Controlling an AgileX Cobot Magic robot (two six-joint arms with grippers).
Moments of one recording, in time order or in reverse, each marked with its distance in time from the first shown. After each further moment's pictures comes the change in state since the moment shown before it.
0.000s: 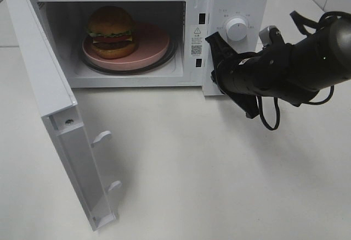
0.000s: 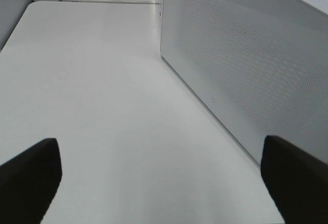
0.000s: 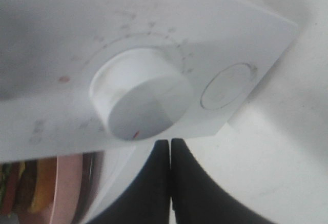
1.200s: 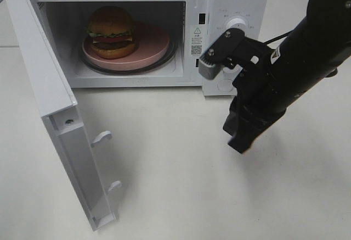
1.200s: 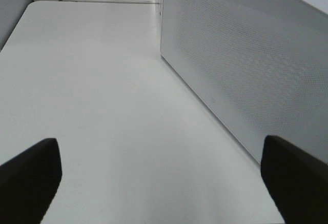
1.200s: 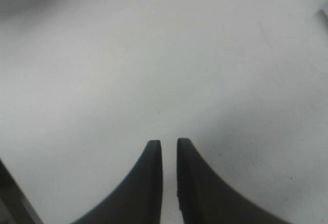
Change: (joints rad) left arm 0.000 0.000 0.000 0.000 0.000 0.000; right arm 0.000 -0.342 -0.010 -0.504 0.988 -1.293
